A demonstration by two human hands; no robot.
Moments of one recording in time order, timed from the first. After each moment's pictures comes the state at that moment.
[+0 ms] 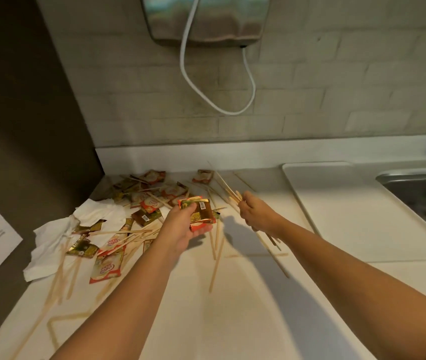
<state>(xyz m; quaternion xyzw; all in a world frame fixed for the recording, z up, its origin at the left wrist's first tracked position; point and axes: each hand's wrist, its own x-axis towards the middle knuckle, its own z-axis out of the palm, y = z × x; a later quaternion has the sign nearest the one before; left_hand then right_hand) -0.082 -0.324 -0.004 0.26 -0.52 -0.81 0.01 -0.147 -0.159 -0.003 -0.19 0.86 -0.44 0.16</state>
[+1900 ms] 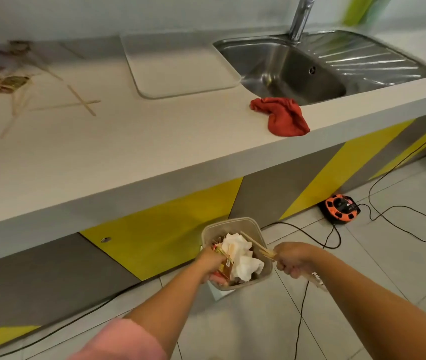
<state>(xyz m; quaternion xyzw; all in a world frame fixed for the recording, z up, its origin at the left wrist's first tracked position) 0.183 0.083 -0.244 0.21 -0.68 -0.54 -0.45 0.190 0.286 -0.211 0.25 0.77 -0.35 0.48</state>
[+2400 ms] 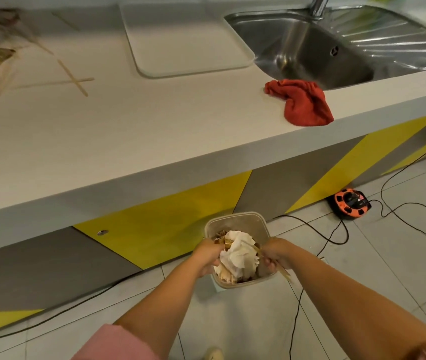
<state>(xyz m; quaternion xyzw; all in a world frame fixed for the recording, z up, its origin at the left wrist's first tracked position) 0.163 0.078 -0.272 0.25 -0.68 -0.54 -0.43 0.161 0.257 -0.279 0.37 0.73 -0.38 0.42</state>
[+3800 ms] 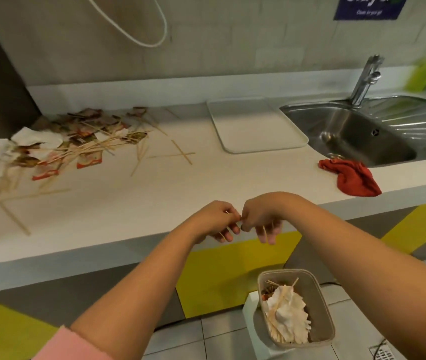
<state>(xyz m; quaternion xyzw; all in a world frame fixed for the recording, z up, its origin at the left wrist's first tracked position) 0.122 -0.066 -0.046 0.00 -0.82 -0.51 -0.26 0.086 0.060 -0.014 -0.11 0.90 -0.05 0.43</state>
